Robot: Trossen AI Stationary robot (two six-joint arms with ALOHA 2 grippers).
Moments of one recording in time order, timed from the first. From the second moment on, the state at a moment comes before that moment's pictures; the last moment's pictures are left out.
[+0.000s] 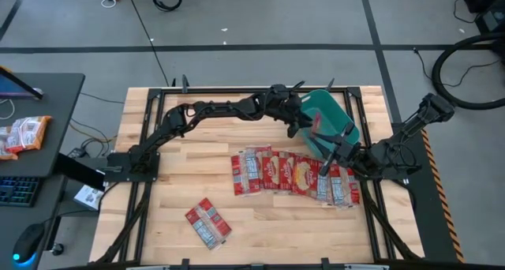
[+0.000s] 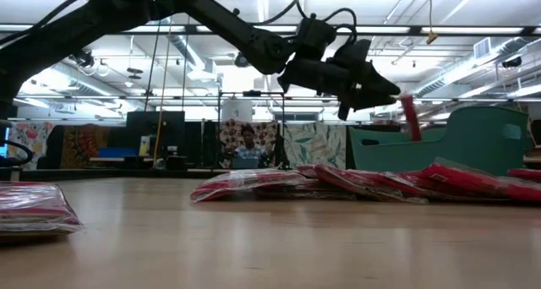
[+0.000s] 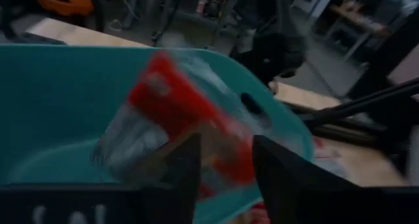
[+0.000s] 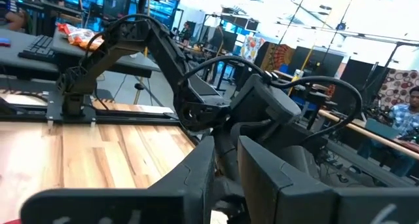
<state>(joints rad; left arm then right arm) 0.31 2.39 1.93 0.18 0.45 -0.19 0.62 0.85 0.45 0.58 1.18 -0.46</state>
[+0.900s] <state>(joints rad) 0.25 2.19 1.93 -0.44 0.13 0.61 0.62 0.85 0.45 0.55 1.19 -0.47</state>
